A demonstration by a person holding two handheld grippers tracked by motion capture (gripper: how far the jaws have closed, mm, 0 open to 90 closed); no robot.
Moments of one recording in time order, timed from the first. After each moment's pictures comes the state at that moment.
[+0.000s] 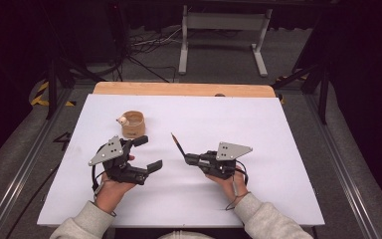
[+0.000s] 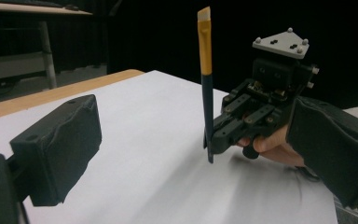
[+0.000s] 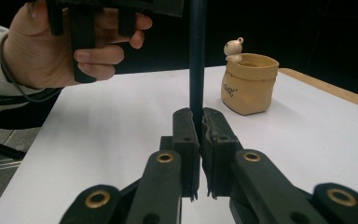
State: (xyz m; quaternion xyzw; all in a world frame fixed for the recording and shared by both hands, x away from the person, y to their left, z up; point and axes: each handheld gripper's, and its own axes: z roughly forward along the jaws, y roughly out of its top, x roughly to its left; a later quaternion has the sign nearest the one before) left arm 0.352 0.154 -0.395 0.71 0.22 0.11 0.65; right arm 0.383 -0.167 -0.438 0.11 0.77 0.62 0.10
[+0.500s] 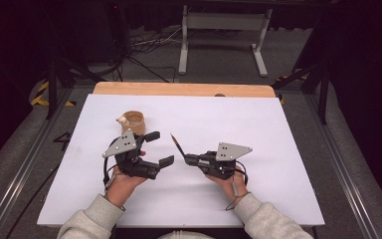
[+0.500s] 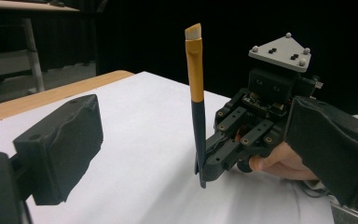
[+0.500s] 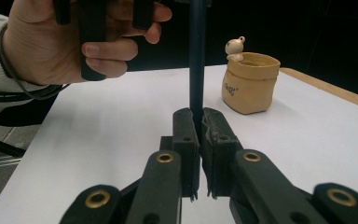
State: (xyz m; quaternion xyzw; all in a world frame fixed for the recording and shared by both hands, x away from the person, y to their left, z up) left arm 0.364 0.127 -0.387 0.72 0.21 0.10 0.65; right arm 0.382 -0.167 -0.438 0.11 0.77 0.62 0.11
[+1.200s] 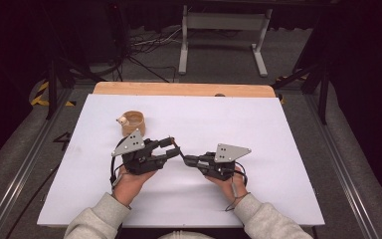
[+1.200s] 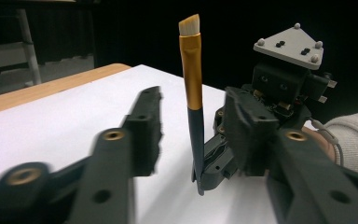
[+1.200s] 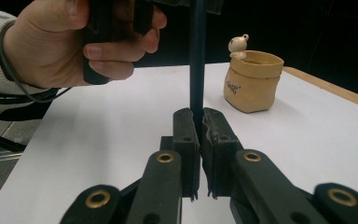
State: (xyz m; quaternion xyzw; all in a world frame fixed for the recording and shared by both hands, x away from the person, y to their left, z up) left arm 0.365 0.115 -0.390 0.73 0.21 0.09 0.64; right arm 0.379 -0.164 -0.438 0.10 0.78 0.61 0.11
